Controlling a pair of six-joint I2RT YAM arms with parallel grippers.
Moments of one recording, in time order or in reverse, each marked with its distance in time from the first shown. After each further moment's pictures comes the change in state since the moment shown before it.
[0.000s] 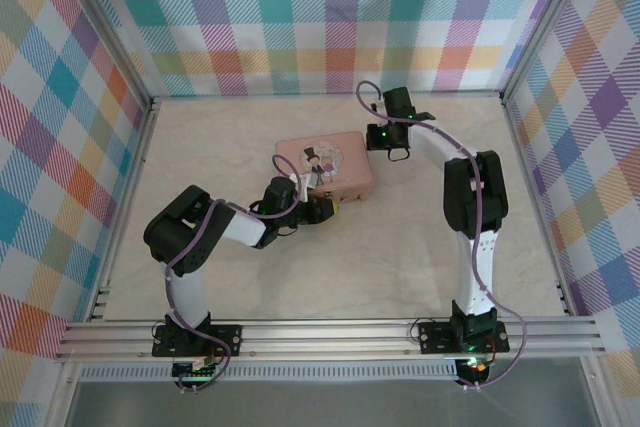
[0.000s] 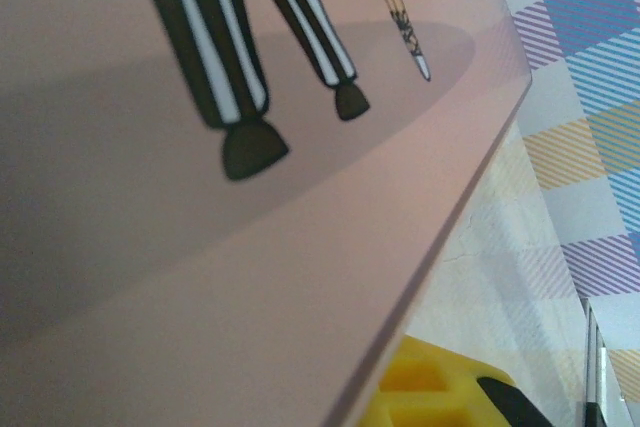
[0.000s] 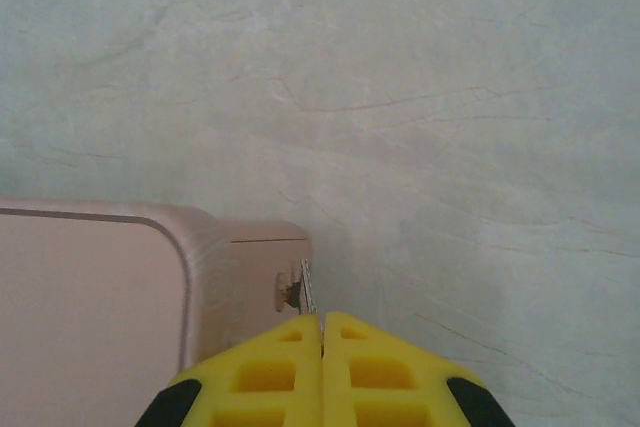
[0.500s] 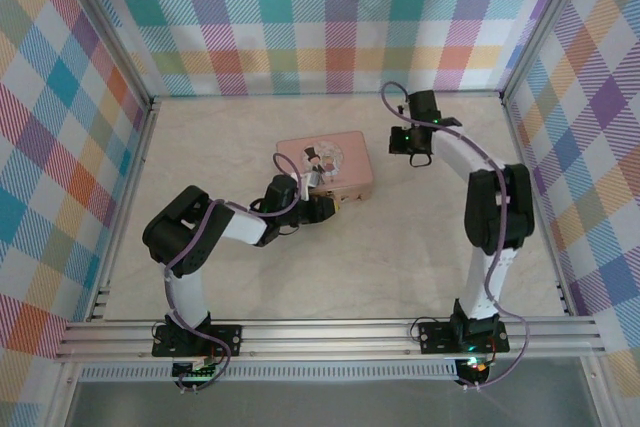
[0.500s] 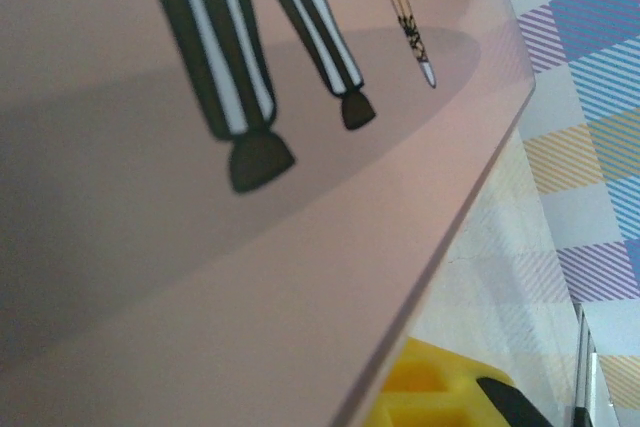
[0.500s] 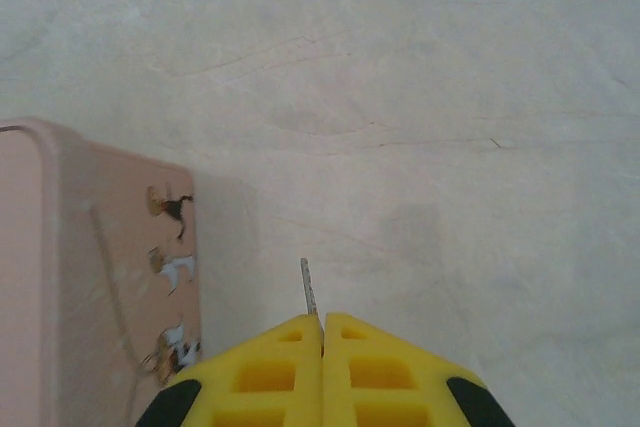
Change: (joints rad) left arm -0.006 -0.008 0.031 -0.059 -0.003 -0.033; right arm -0.082 -0.233 -0.219 -0.002 0.057 0.031
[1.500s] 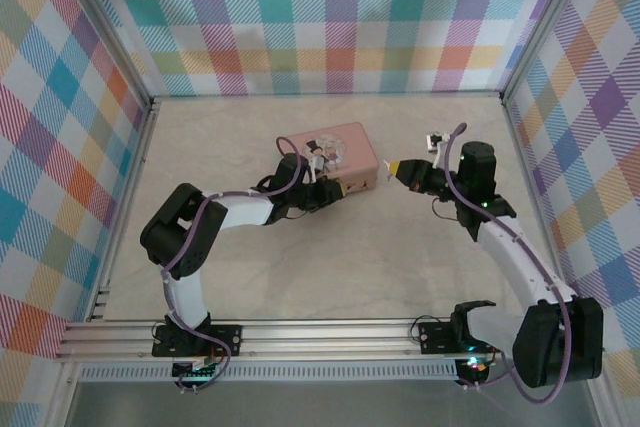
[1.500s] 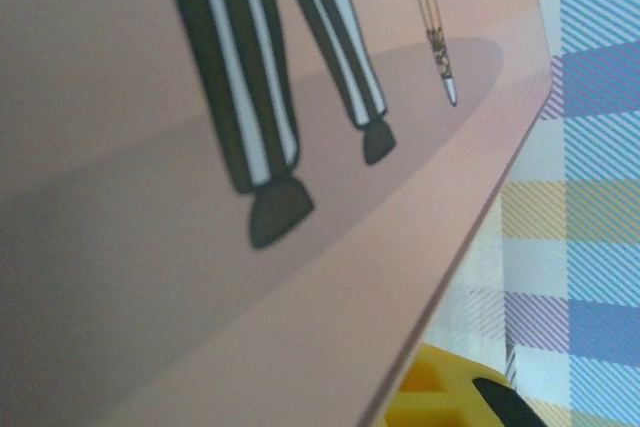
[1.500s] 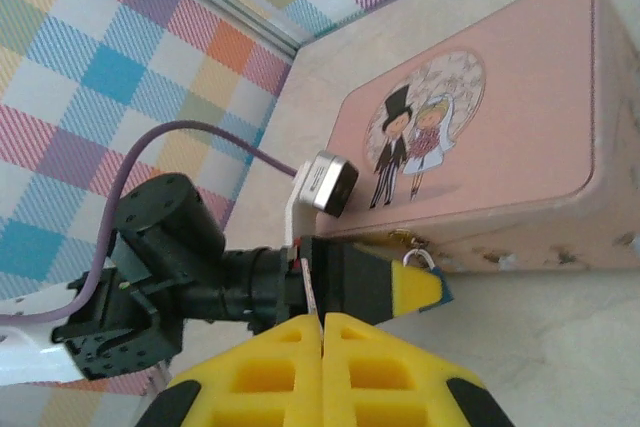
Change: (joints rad) left arm -0.003 -0.019 0.235 -0.343 0.003 -0.183; right arm -0.081 -0.801 -0.736 0.486 -0.666 0.416
